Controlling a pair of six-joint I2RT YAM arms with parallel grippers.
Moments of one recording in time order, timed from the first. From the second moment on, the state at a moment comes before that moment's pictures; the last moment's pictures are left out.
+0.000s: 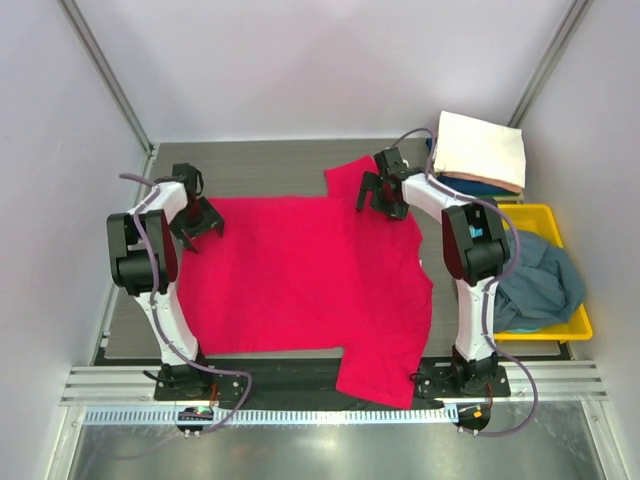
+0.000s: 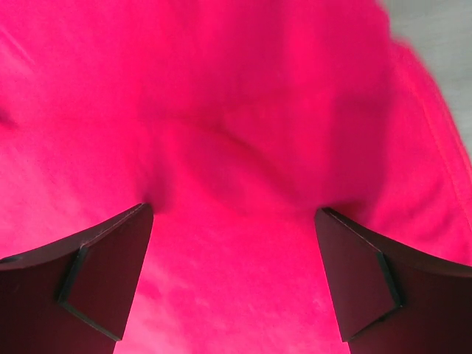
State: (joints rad) left arm 0.10 1.95 1.37 -0.76 -0.07 -0.61; right arm 0.33 2.08 1.53 -0.49 0.04 0.53
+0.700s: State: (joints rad) left arm 0.10 2.52 2.34 -0.96 -0.05 -0.60; right arm 0.23 2.61 2.41 -0.63 -0.02 0.52
